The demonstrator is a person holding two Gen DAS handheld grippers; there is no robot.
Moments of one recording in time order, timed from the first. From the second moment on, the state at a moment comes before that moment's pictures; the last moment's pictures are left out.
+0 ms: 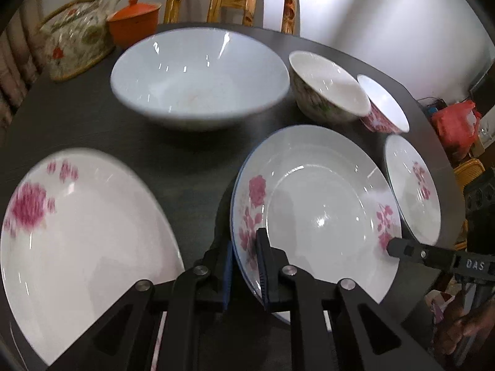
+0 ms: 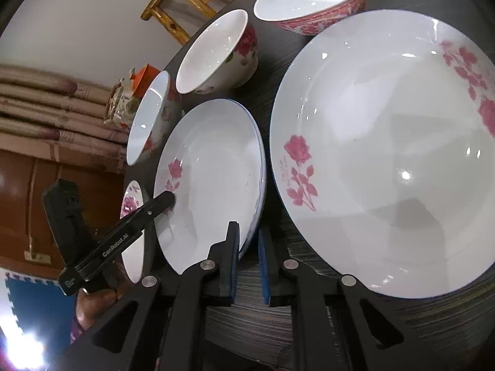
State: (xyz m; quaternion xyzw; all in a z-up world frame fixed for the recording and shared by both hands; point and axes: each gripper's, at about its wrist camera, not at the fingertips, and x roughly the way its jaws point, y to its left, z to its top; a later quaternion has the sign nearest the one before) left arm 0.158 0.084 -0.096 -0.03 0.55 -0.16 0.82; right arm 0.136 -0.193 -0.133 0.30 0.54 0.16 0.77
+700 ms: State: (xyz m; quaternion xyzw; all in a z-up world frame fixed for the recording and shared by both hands) left arm 0.146 0.074 -0.099 -0.01 0.55 -0.16 0.82; right arm 0.131 -0.194 -0.141 0.27 0.55 0.18 0.77
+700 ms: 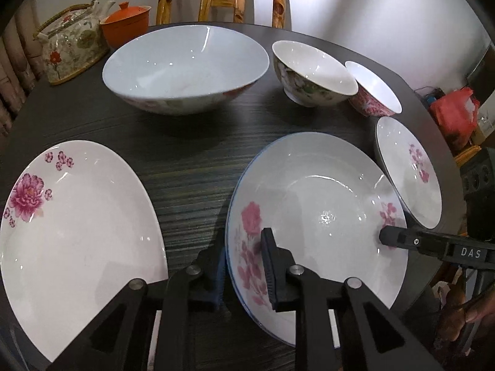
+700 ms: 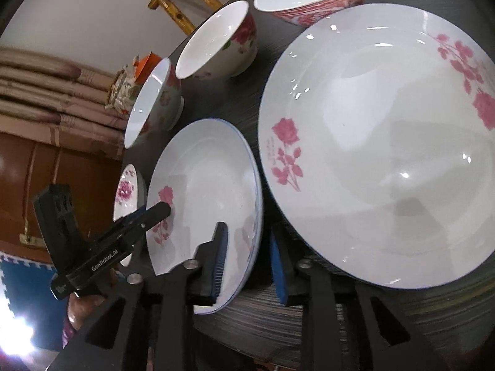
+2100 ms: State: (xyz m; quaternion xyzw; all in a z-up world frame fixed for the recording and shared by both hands) left arm 0.088 0.218 -0.057 -0.13 0.50 0.00 0.86; right arm 0.157 -0.064 -0.091 0.16 0.55 0.28 0.77
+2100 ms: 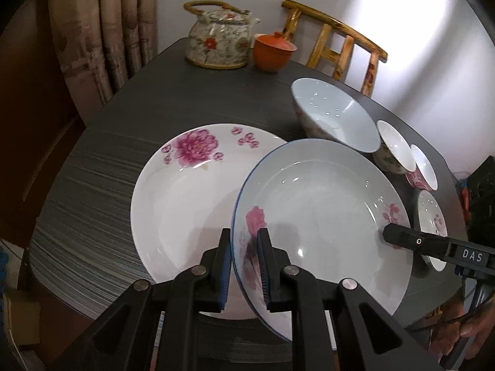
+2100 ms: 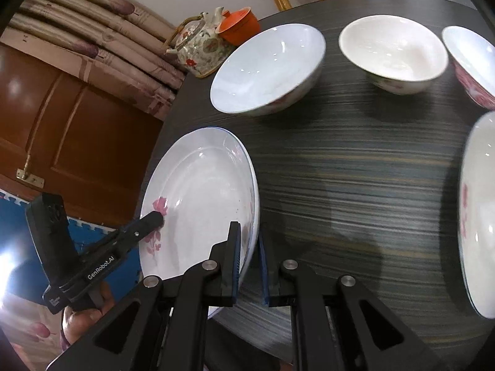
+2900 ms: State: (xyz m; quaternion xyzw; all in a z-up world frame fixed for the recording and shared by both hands) left arm 0.096 0.231 -0.071 -0.10 0.51 0.05 0.85; right arm 0.168 -0.040 -0.089 0.14 0.55 0.28 0.77
